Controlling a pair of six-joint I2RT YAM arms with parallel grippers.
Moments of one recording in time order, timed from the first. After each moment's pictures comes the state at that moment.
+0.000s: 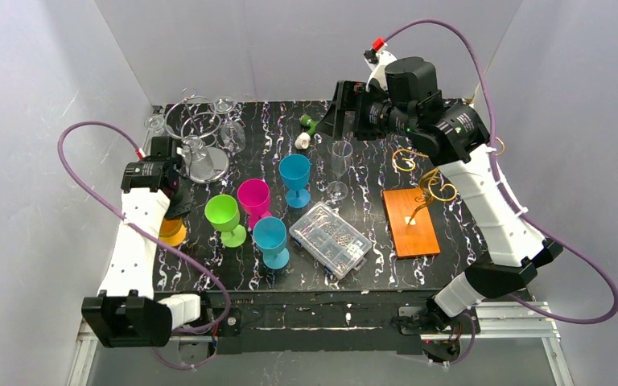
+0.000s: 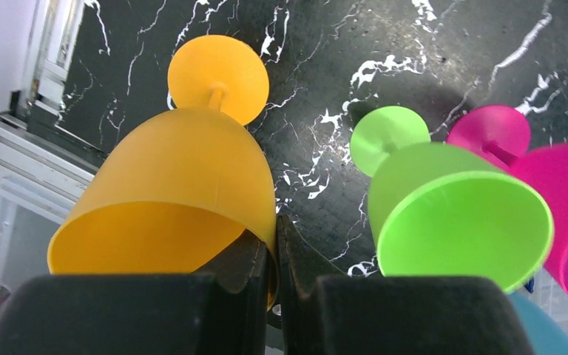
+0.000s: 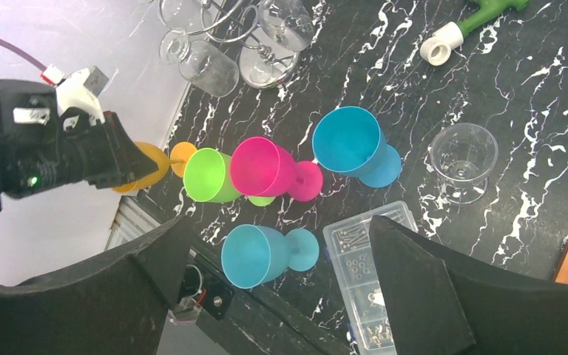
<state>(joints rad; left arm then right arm) -0.04 1.17 1.30 -1.32 -0.33 -0.45 0.69 1.54 2.10 -0.99 -0.12 0.52</state>
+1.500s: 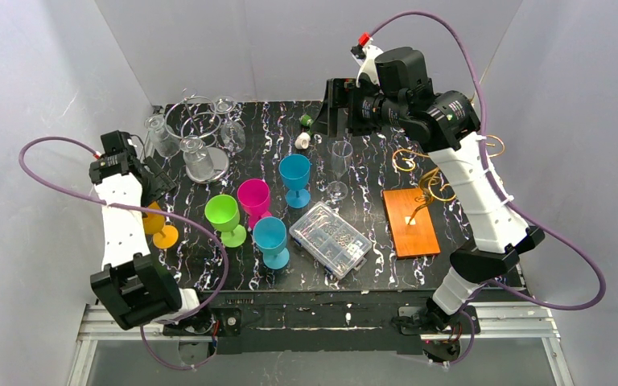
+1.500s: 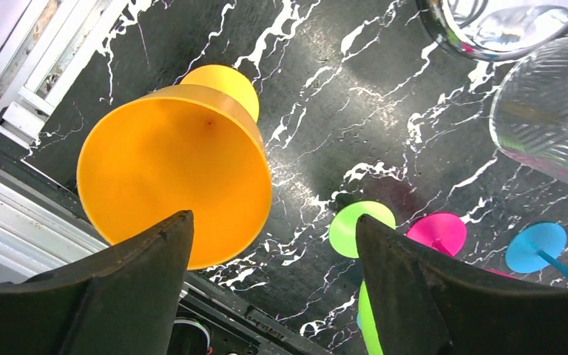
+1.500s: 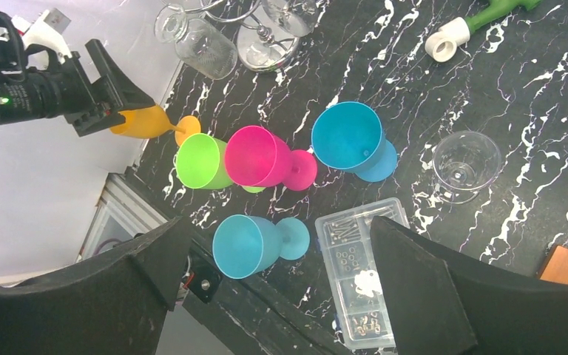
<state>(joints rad) 0.38 1.35 1.30 -1.11 -0.11 -0.37 0.69 1.67 2.29 -1.12 -0.17 0.44</state>
